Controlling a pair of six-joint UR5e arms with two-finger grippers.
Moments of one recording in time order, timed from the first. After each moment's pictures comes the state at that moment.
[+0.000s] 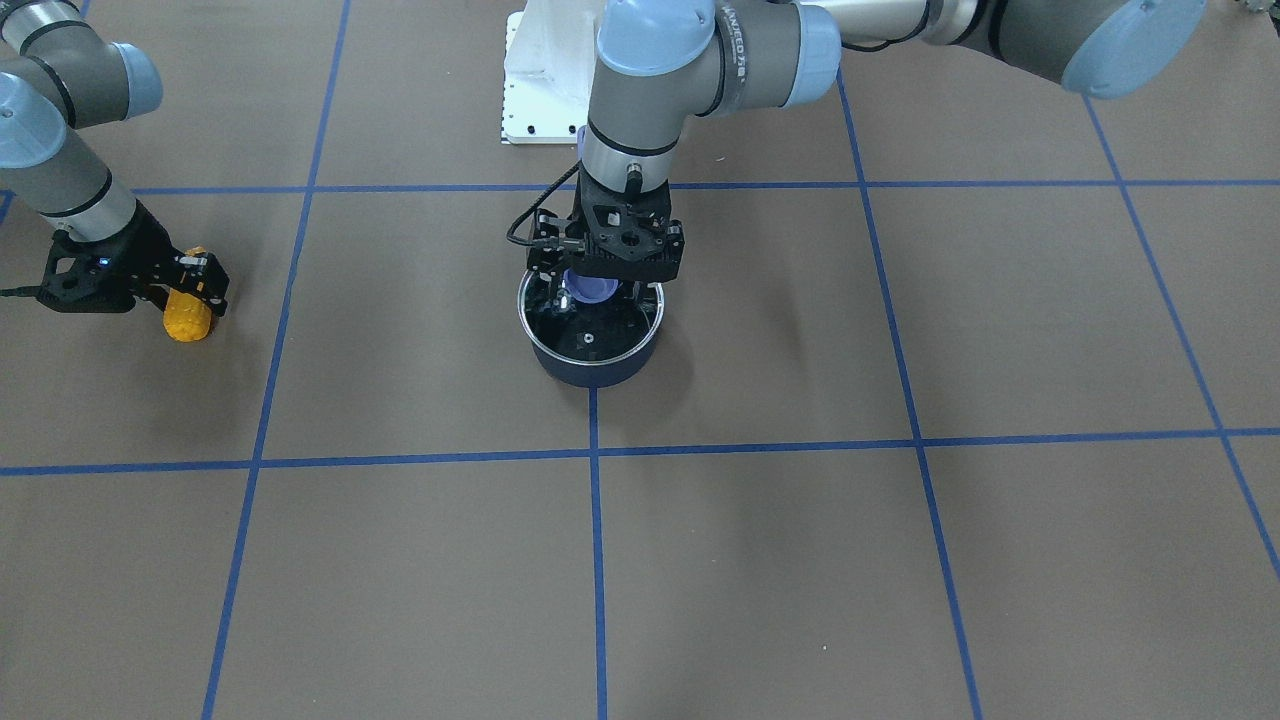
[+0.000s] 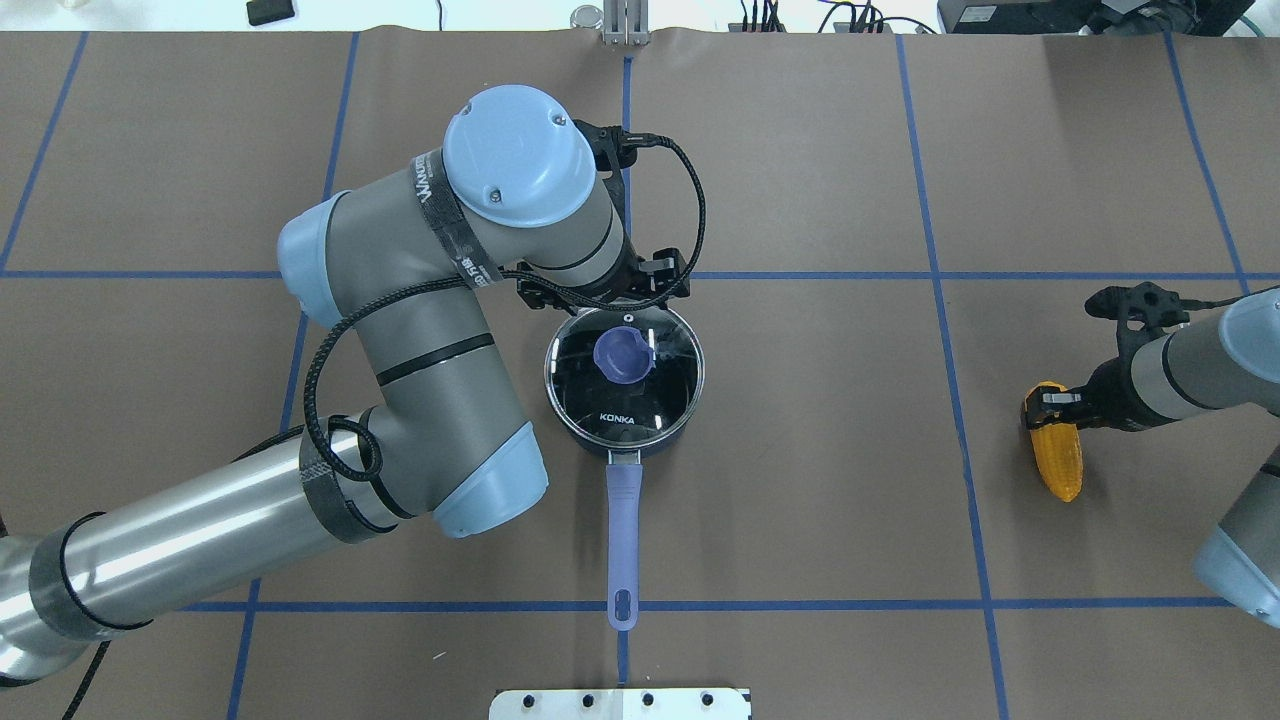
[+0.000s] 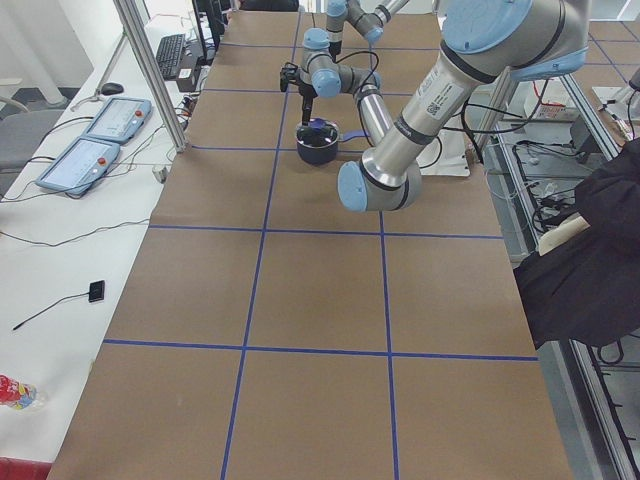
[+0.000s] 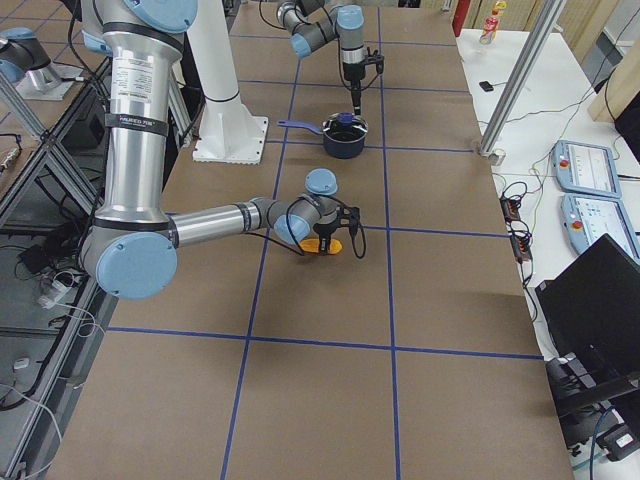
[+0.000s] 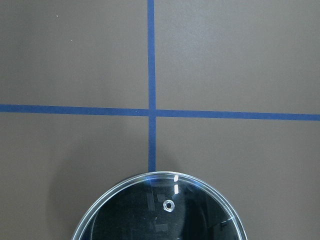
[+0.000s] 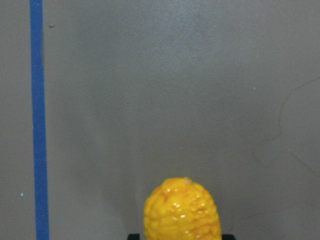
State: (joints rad) left arm -0.58 -2.44 -1.62 -1.60 -1.87 -1.24; right arm 0.76 -1.68 1.78 -0.97 2.04 1.08
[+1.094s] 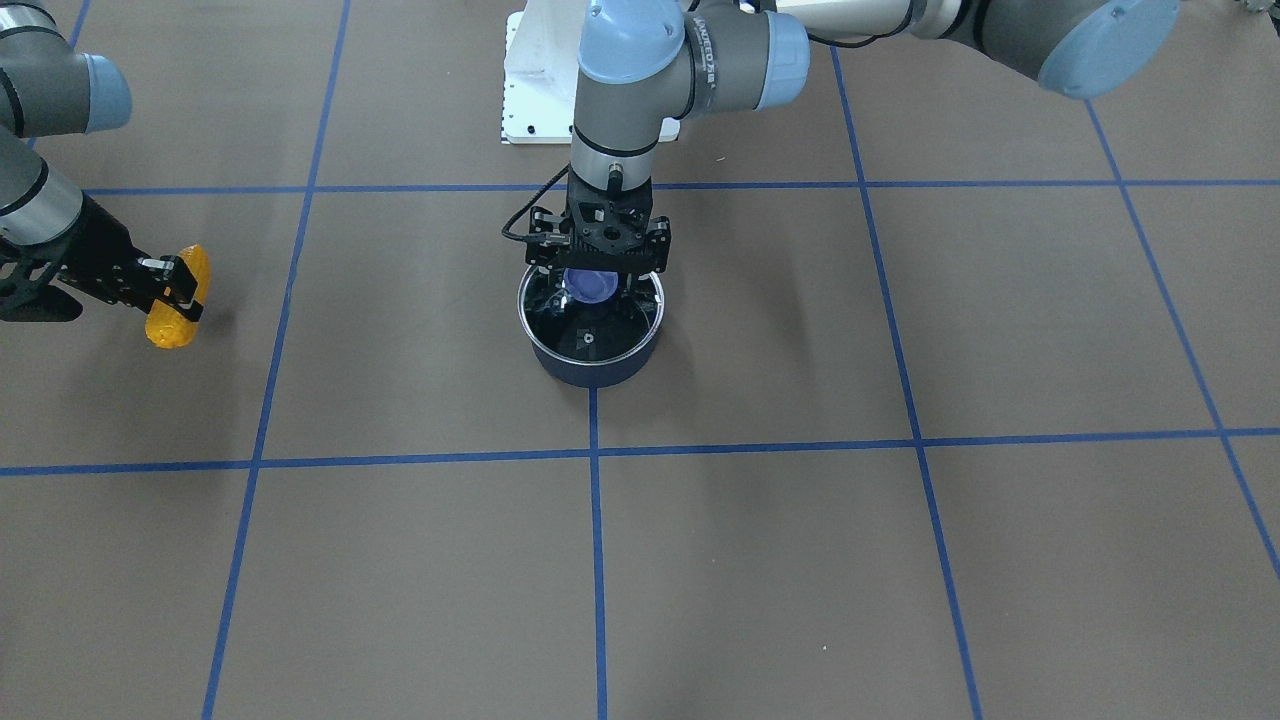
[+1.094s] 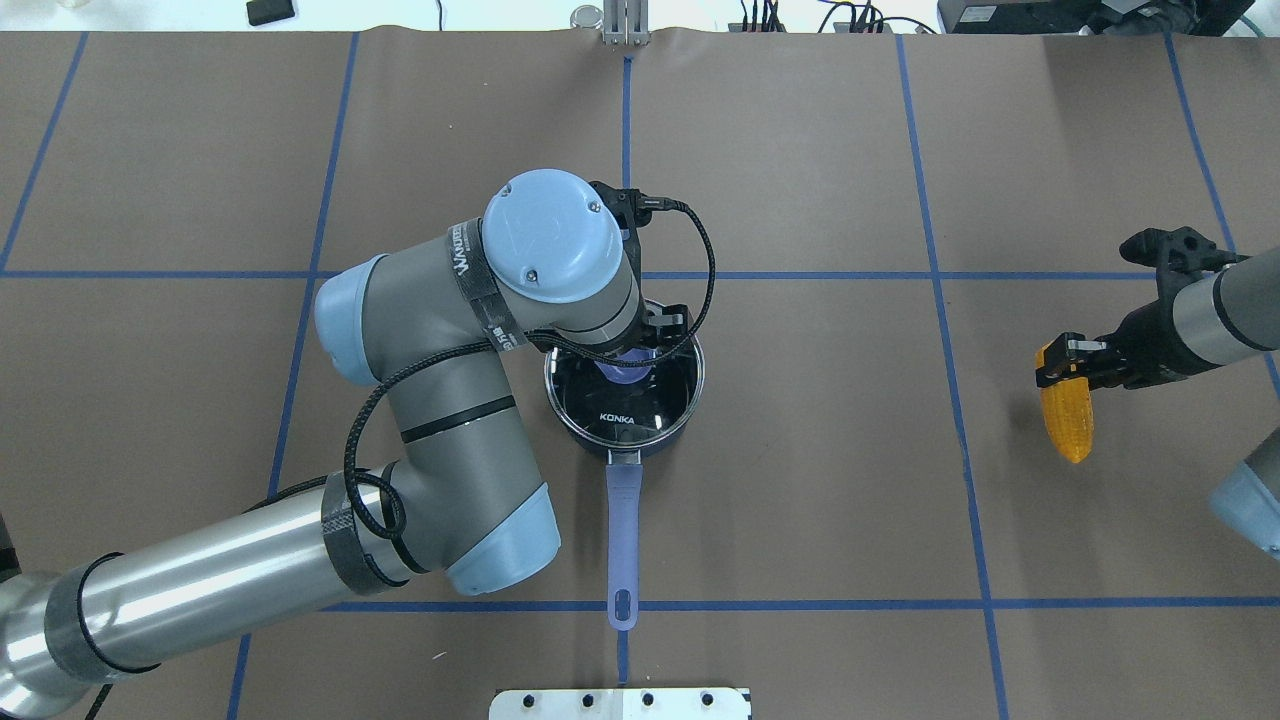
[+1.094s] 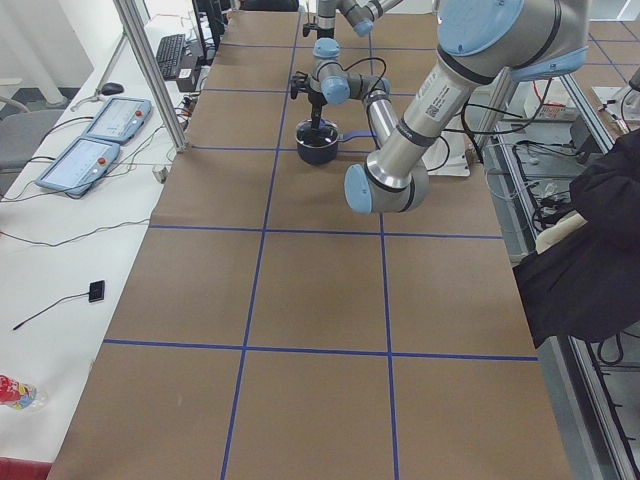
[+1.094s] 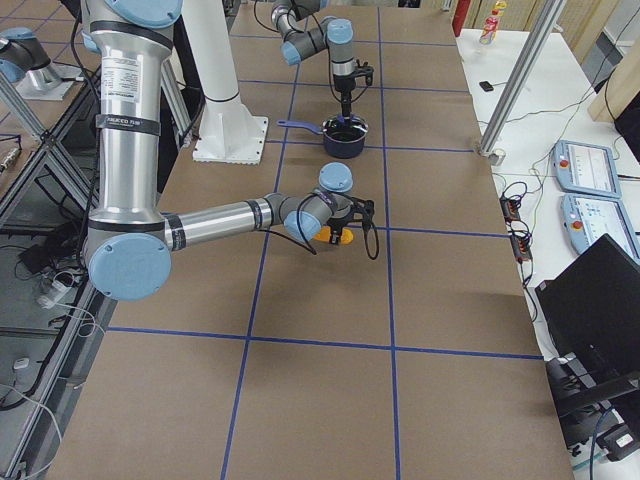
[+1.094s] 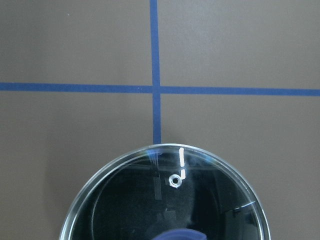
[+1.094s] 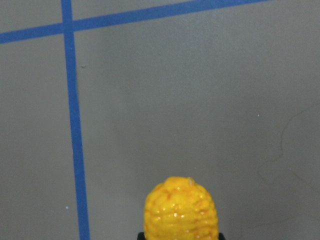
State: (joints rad) left arm -0.50 -2.43 -1.61 -1.60 -1.80 -1.24; right arm 0.90 -1.64 1.79 -0.98 2.20 1.08
